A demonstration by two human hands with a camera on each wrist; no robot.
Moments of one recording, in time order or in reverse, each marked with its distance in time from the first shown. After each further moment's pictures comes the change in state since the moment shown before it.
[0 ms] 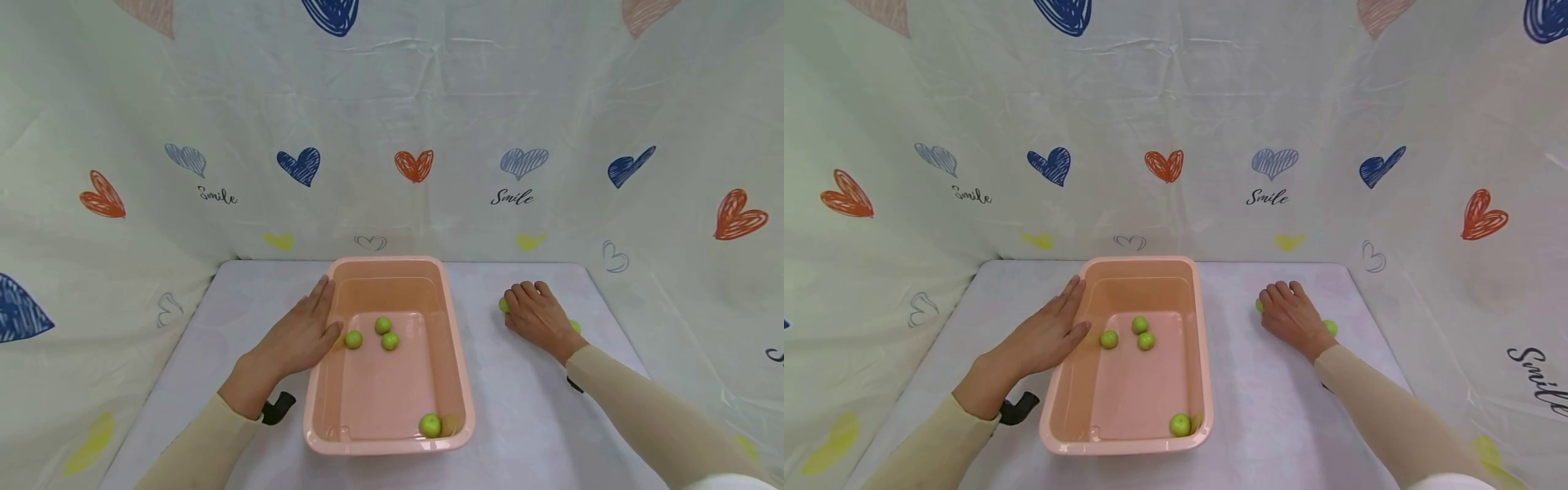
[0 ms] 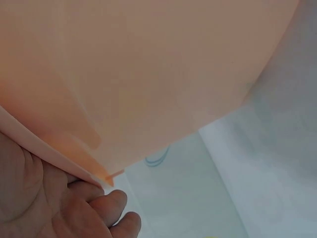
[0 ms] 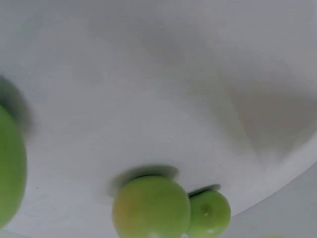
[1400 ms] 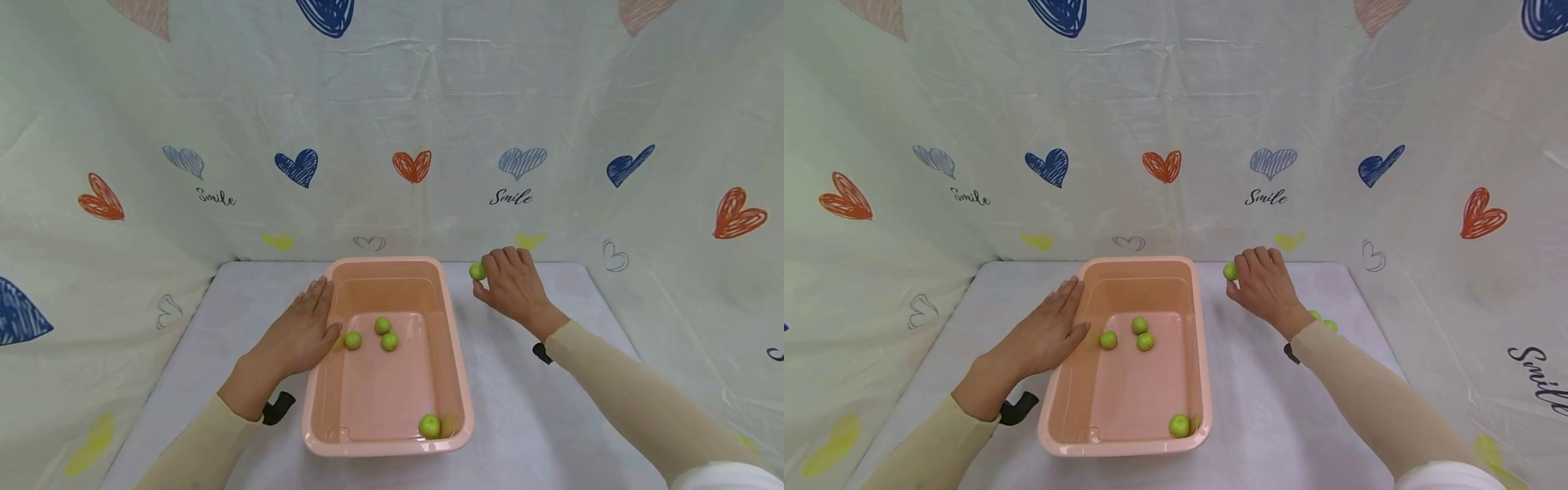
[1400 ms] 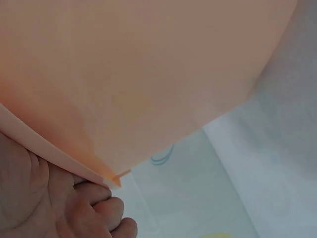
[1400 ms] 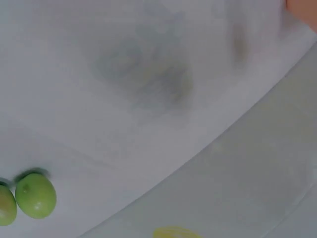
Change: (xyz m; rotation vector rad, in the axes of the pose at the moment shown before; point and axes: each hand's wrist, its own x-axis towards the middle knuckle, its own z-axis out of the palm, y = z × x) left_hand 0.000 0.006 -0.005 0.091 0.013 -0.003; right_hand 0.088 -0.008 -0.039 0.069 0.275 0.127
